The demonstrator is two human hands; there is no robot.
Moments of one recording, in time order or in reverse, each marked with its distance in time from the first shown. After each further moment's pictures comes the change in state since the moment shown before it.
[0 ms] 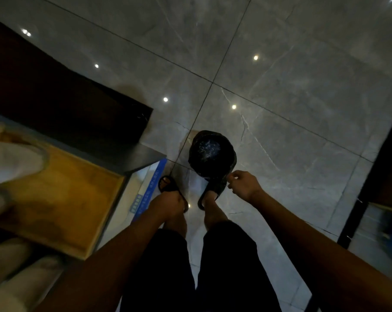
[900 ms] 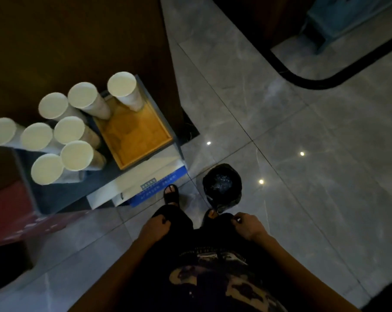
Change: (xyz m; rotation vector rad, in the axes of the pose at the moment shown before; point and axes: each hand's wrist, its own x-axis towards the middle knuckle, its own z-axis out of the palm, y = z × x) left_hand -0.141 0.017 0.180 -0.805 0.453 -0.273; right_hand -0.101 0.052 -0.068 -0.803 -0.213 -0.392
